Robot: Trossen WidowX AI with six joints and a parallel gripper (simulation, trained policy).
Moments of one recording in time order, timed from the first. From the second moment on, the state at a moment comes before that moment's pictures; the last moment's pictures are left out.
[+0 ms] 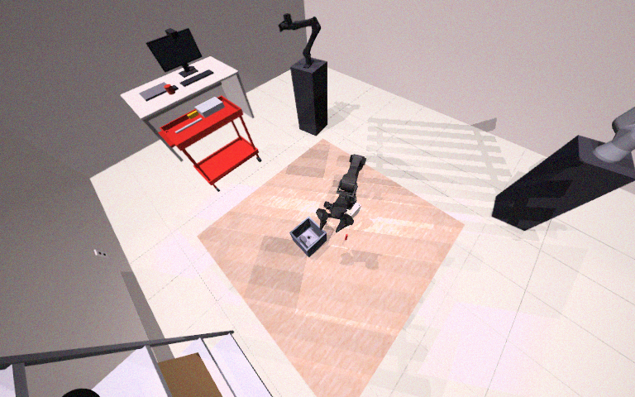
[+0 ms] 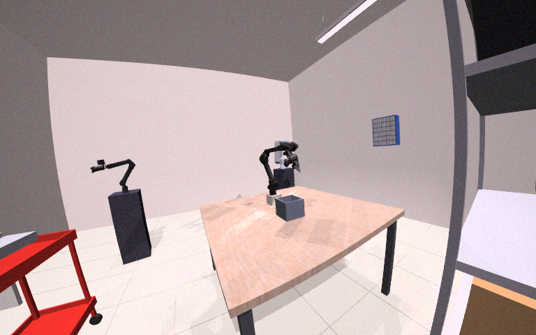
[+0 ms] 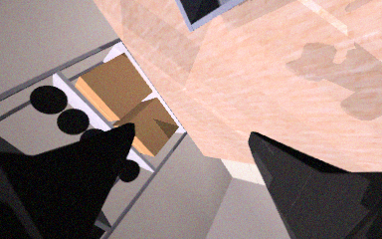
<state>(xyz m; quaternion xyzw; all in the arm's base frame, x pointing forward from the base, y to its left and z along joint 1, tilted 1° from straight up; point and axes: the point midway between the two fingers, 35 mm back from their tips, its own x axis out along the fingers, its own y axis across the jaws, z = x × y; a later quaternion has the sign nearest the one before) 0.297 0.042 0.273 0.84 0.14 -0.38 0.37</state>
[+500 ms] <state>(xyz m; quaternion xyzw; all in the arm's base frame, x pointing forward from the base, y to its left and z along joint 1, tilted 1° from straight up) 0.261 0.094 0.203 0.72 0.31 -0.44 0.44</state>
